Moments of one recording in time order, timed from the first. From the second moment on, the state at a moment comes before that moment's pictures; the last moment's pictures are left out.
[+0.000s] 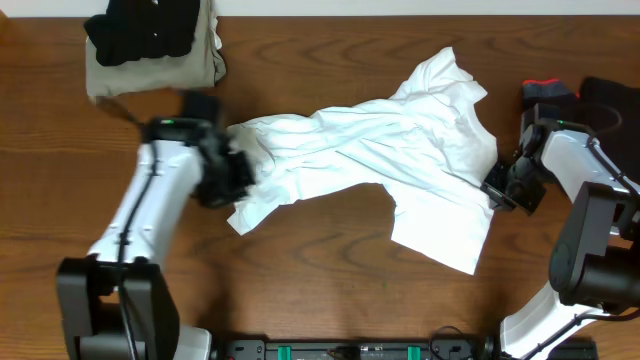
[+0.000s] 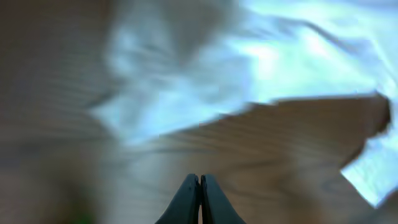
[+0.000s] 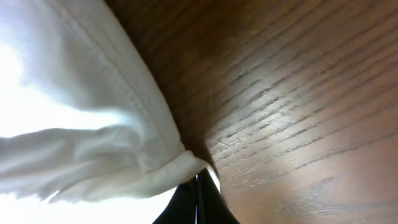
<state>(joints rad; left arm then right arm) -0.15 1.63 1.20 -1.07 0.28 -0.44 -0.19 1.89 1.17 -0.96 -0.07 0.48</state>
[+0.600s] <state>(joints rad) -0.28 1.85 1.20 -0.84 0.17 -0.57 -0.17 1.89 1.17 -0.97 -0.07 0.45</state>
